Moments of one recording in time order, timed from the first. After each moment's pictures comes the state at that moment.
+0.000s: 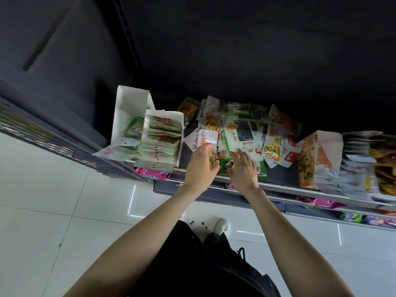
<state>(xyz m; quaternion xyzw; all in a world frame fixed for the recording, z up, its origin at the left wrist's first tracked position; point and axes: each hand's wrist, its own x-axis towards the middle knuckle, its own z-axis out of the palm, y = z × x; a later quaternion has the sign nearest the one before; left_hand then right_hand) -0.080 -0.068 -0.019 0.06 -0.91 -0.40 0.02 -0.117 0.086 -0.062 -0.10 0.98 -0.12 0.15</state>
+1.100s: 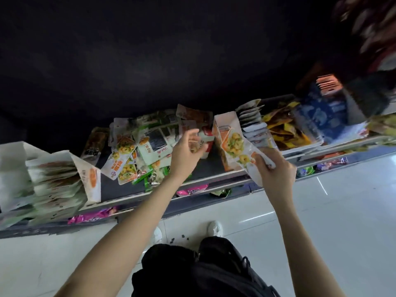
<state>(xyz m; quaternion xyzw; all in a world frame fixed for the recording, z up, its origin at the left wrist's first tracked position) -0.148 0.120 0.019 -0.05 -0.85 -0.52 -0.05 -0.059 0.322 0.053 0.15 0.91 -0.33 -0.21</state>
